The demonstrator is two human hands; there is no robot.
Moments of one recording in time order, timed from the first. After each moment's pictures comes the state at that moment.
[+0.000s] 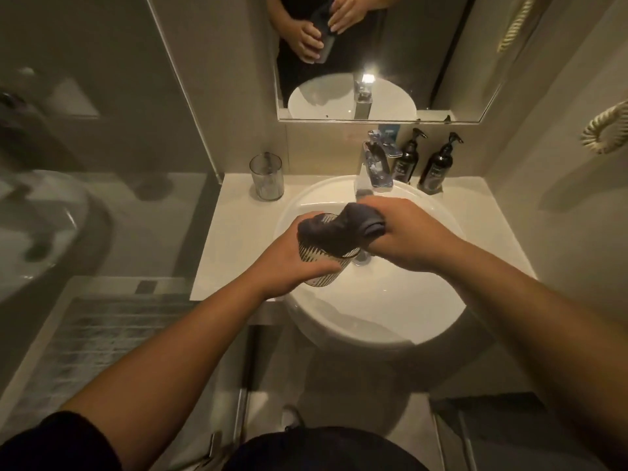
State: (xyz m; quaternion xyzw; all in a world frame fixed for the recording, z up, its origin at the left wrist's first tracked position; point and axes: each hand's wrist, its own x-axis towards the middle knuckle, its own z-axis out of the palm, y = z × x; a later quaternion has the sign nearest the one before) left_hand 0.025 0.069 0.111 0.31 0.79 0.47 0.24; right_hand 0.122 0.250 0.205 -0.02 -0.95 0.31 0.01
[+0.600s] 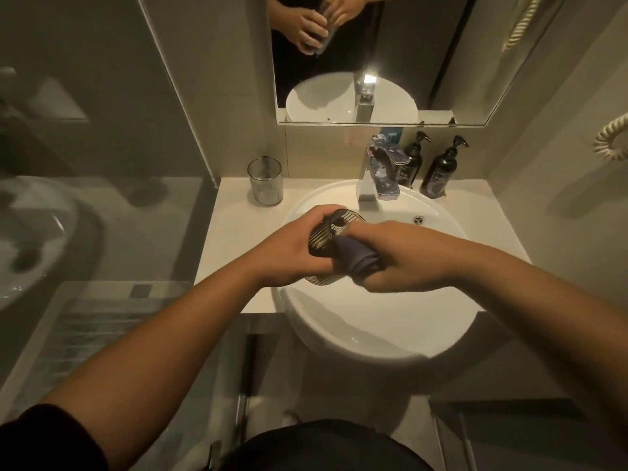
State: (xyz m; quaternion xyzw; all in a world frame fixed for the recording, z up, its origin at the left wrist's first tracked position) left_hand -0.013 0.080 0.140 0.41 0.73 0.45 0.29; right_hand 0.104 0.248 0.213 0.08 -0.95 0.24 -0.15
